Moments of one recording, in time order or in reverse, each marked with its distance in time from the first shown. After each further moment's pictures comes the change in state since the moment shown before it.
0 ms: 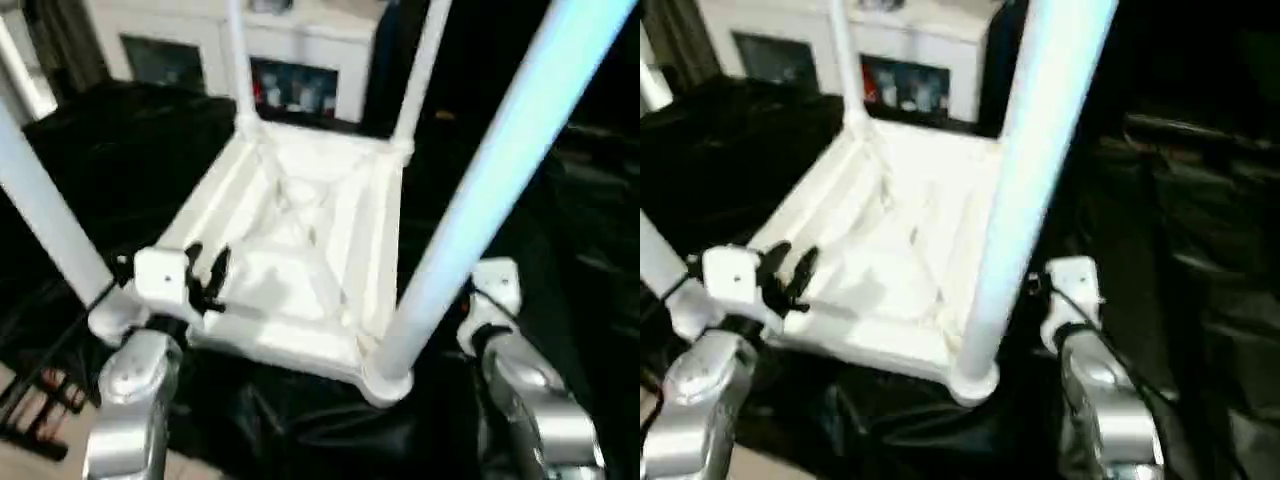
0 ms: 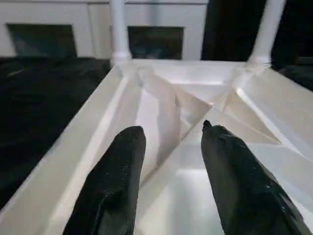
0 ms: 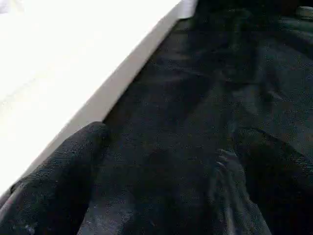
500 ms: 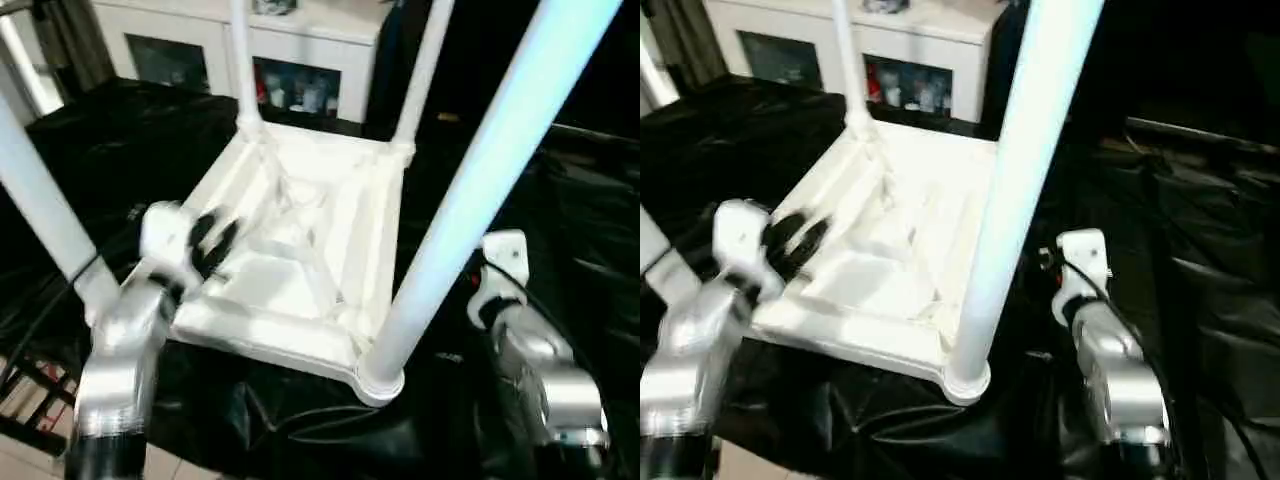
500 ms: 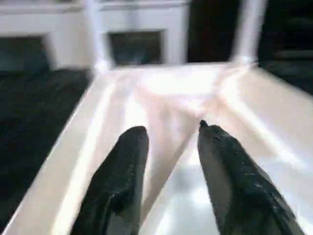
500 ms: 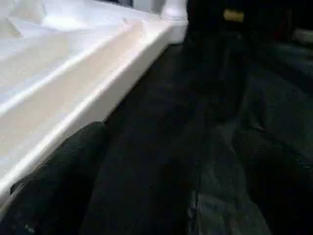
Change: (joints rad) left arm -0.146 0.084 0.044 0.175 -0.009 -0.008 -0.119; right arm -0.102 -0.033 -0.035 0.108 0.023 -0.048 0.040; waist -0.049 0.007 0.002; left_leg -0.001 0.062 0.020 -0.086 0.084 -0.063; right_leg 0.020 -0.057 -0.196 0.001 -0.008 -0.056
